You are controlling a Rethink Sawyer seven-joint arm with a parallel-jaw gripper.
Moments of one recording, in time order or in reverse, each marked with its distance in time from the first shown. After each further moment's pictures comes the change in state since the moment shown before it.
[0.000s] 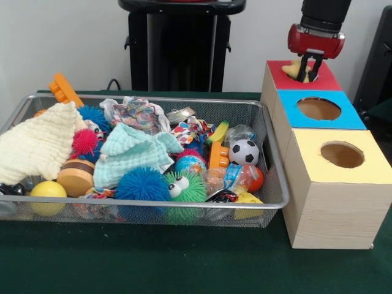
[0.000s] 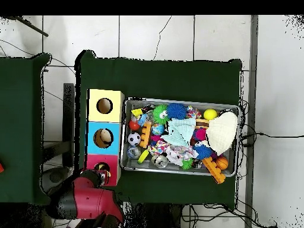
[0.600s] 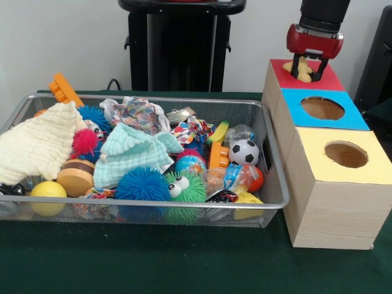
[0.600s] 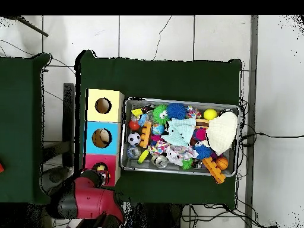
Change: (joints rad) arm -0.002 0.001 -0.002 0.001 0.000 0.001 0.000
